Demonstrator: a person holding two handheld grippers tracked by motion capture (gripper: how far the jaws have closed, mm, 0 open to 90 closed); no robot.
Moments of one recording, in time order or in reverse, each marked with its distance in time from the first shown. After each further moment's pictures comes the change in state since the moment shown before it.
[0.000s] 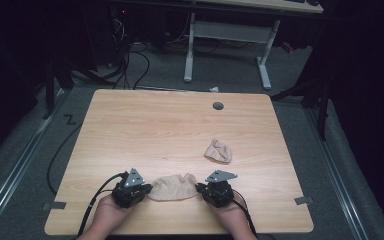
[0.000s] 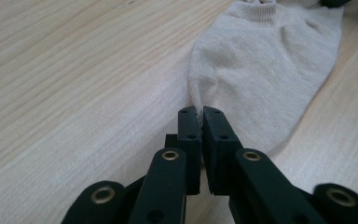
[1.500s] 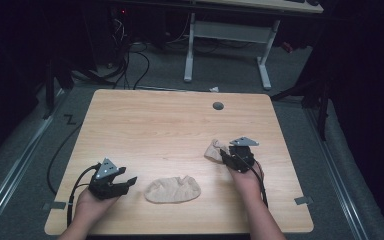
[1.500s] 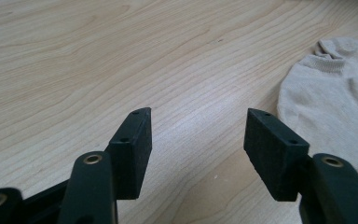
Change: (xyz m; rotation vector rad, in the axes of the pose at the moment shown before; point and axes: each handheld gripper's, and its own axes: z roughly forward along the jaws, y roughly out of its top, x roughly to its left) left arm 0.050 -0.011 -0.036 -0.148 0.099 -0.112; right arm -0.103 0.047 -0.008 -0.055 -0.356 0.154
